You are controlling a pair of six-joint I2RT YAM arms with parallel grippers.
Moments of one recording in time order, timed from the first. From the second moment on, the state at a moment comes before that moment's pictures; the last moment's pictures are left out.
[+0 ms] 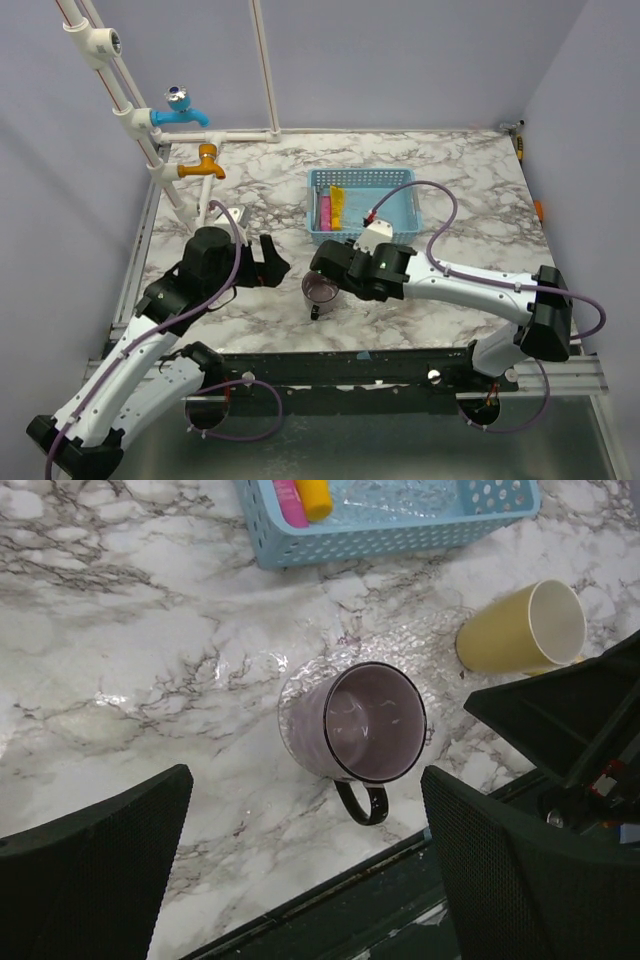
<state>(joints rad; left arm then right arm) -0.57 0.68 0.82 -0.65 0.04 -0.48 1.19 1.53 1.32 -0.95 0.62 1.43</state>
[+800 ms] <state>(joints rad) -0.66 1.11 0.79 -0.64 0.17 -0.58 1.19 1.35 1.07 -0.80 0.63 1.01</state>
